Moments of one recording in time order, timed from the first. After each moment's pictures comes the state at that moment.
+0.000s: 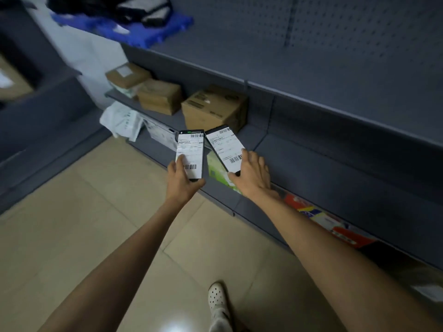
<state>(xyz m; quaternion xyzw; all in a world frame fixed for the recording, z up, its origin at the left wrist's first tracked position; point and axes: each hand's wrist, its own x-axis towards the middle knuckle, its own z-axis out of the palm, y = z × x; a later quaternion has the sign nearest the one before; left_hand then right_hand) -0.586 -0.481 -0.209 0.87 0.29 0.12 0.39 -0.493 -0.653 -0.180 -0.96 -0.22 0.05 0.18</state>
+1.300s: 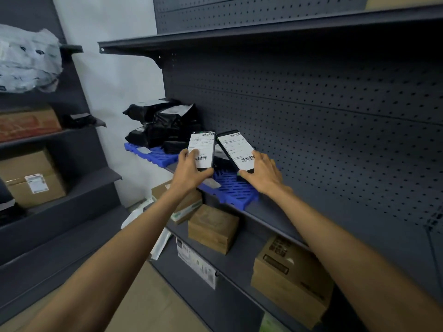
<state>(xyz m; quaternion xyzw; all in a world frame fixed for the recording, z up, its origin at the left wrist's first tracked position) -0.286 0.050 0.032 0.89 0.20 0.25 0.31 -0.175 -0.137 0.038 -0.93 -0.28 -0.10 0.23</state>
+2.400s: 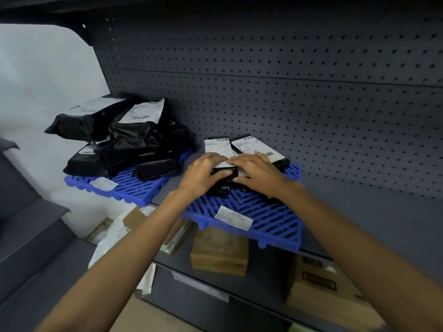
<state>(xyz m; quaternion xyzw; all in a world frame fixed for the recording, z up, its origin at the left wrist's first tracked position) -0.088 0.201 -0.004 0.95 -0.10 0.17 0.24 -0.047 0.006 0.007 -0.91 -0.38 -0.09 0.10</state>
